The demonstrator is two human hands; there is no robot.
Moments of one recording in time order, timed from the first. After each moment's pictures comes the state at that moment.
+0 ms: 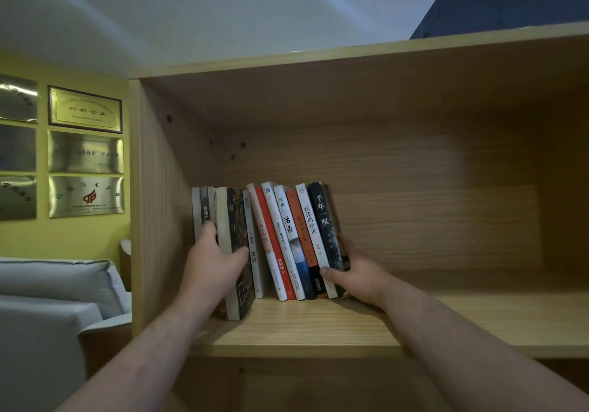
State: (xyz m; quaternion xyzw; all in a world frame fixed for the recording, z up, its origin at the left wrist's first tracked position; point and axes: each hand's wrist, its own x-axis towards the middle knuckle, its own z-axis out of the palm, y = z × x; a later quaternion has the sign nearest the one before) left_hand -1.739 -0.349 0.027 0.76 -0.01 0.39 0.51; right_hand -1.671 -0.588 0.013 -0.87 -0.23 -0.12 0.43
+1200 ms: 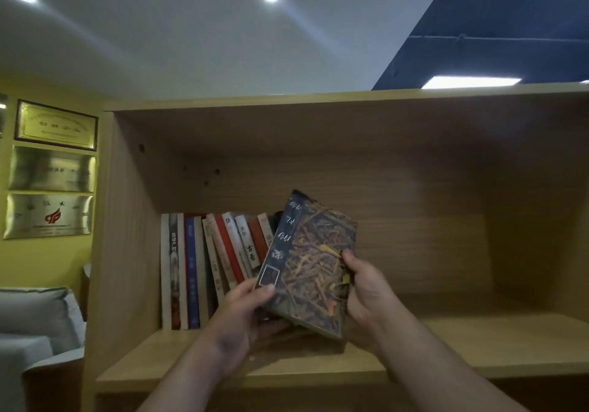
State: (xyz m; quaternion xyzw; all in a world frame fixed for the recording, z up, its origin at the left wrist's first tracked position) left_hand -1.756 -0.425 0.008 0.59 -0.15 0.07 0.79; right_hand -1.681 -0.621 0.029 -0.40 -0.11 0.03 0.91
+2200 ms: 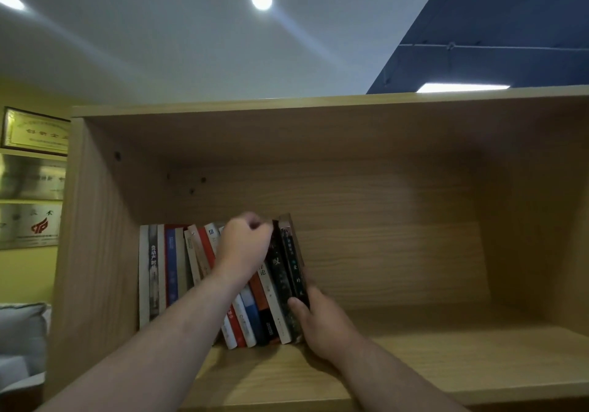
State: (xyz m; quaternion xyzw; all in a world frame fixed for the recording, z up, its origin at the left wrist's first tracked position) left_hand -1.698 -0.452 0.108 0.79 -0.07 0.35 0.49; right_hand -1.685 -0.597 0.009 -0.86 -0.18 -0.14 0.45
